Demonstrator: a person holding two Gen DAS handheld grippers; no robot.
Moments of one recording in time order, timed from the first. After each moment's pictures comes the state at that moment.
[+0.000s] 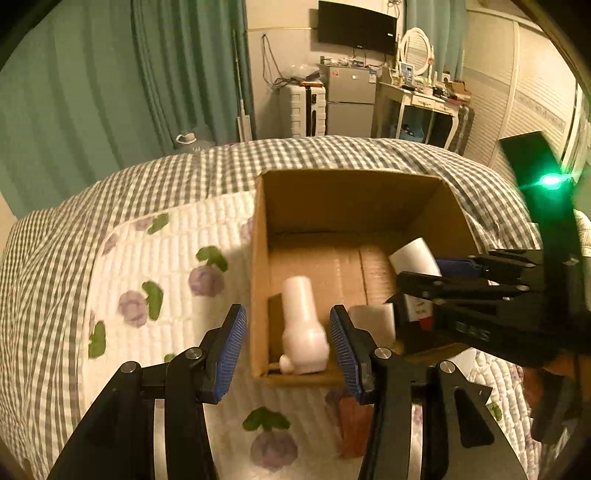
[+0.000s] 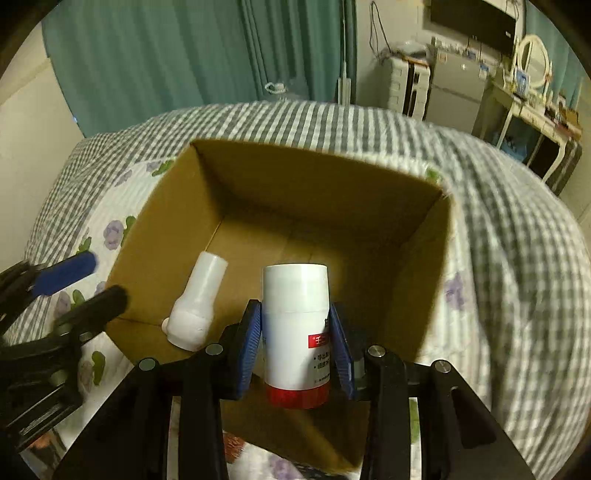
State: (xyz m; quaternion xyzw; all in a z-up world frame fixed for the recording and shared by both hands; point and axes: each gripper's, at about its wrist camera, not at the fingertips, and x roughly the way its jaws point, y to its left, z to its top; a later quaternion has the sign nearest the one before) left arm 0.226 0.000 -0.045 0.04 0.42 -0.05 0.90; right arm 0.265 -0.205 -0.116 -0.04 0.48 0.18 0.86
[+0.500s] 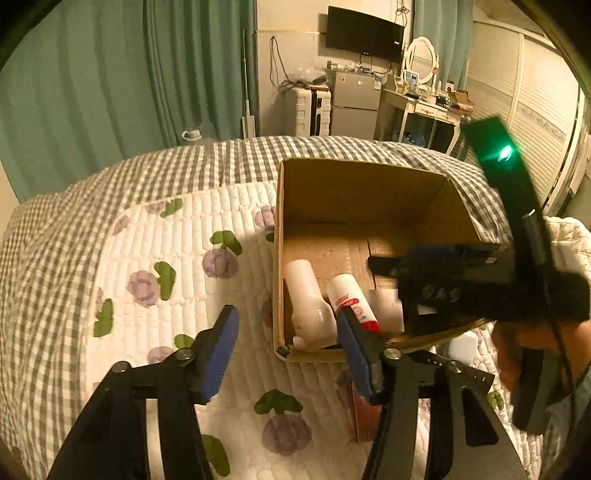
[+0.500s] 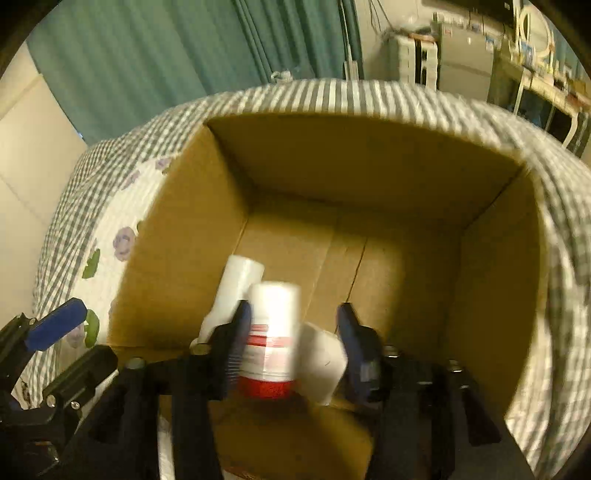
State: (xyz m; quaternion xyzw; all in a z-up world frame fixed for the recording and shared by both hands) left arm 0.201 0.015 -0.044 0.03 0.41 -0.05 0.91; right arm 0.276 -0.174 -0.134 0.00 0.48 0.20 0.85
